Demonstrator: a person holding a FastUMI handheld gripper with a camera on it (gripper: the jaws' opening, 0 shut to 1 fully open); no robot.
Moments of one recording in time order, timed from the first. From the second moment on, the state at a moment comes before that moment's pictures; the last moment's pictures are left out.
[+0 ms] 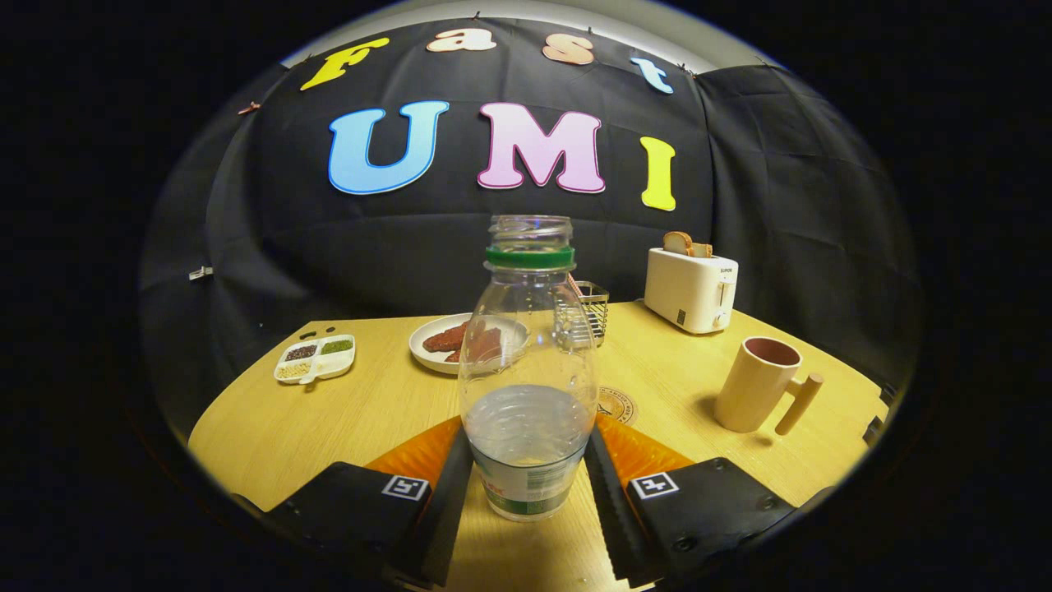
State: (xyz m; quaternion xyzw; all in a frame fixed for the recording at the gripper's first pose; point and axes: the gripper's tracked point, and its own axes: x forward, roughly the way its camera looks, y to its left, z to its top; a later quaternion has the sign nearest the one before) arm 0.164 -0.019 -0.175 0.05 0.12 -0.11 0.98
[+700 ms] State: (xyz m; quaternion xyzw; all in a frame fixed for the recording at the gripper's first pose) arm 0.143 -0.042 -0.126 0.14 0.13 -0.06 0.98
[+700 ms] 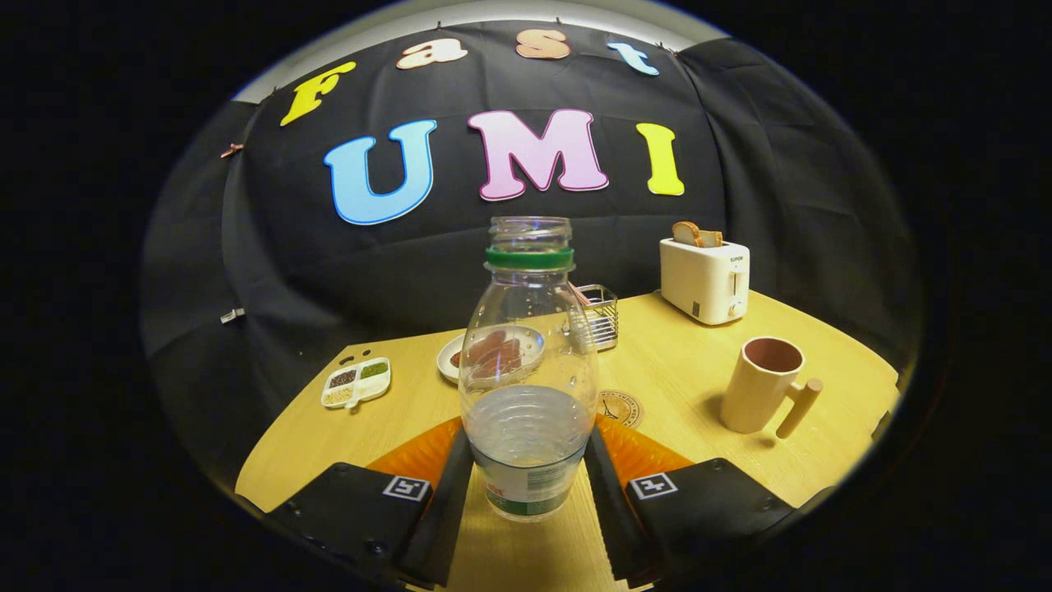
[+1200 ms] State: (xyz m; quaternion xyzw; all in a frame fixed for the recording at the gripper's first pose) arm 0.148 -0.080 -0.103 0.35 0.14 -0.02 0.93
